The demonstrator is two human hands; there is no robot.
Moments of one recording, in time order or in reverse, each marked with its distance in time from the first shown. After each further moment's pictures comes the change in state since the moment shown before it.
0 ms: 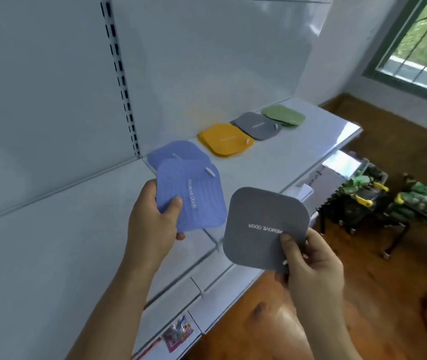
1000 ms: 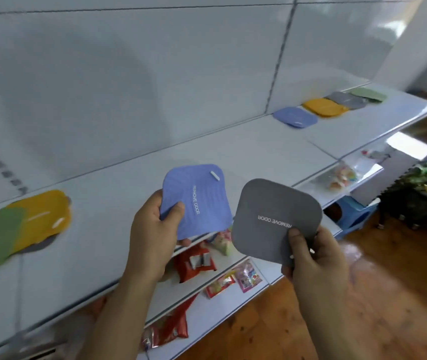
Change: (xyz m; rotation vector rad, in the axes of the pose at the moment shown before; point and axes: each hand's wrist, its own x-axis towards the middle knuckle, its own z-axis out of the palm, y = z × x) left_hand -0.221 -0.060 -0.343 0.011 0.135 0.008; right_hand -0.348 -0.014 0.108 0.021 -0.059 -0.019
